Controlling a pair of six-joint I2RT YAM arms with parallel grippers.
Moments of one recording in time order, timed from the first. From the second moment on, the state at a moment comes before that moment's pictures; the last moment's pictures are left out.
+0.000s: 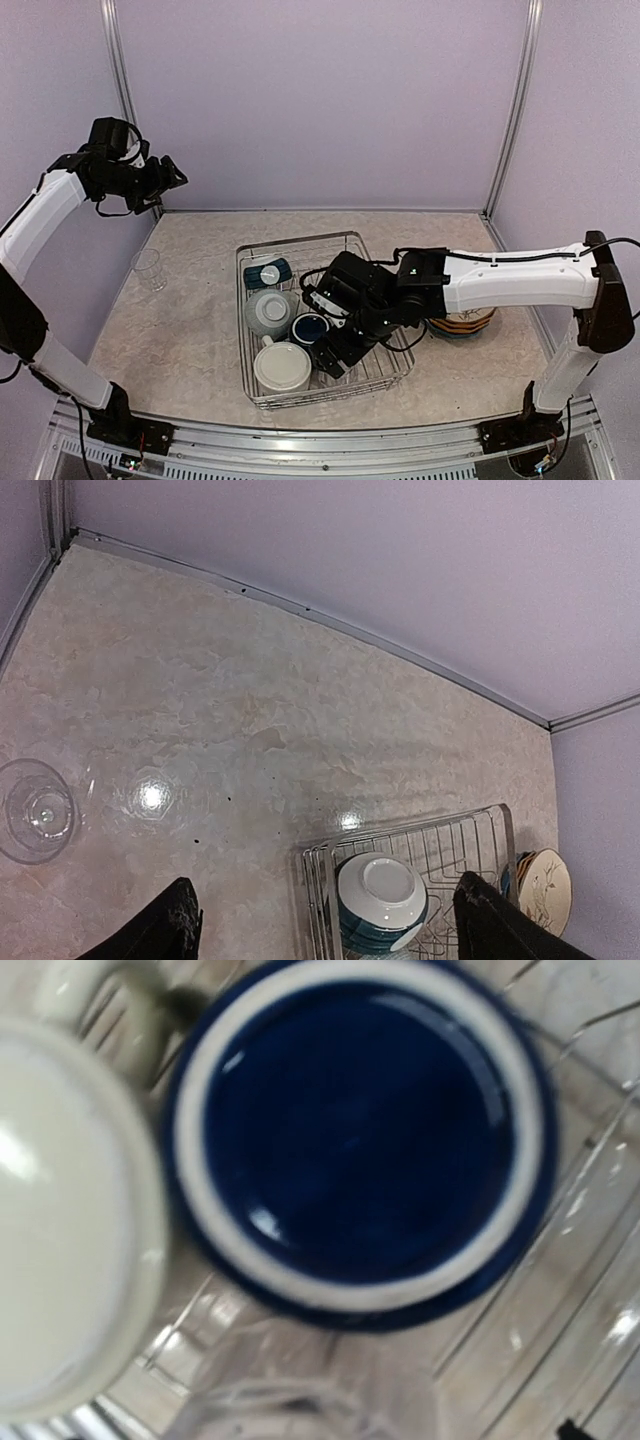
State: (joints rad) left arm -0.09 1.46 1.55 -0.75 0.22 -0.49; right arm 1.22 1.70 1.36 -0.74 0.09 0.38
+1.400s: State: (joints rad) left arm -0.09 1.47 1.54 -0.73 0.27 -0.51; right arm 1.27 1.57 1.29 -0.81 0.28 0.45
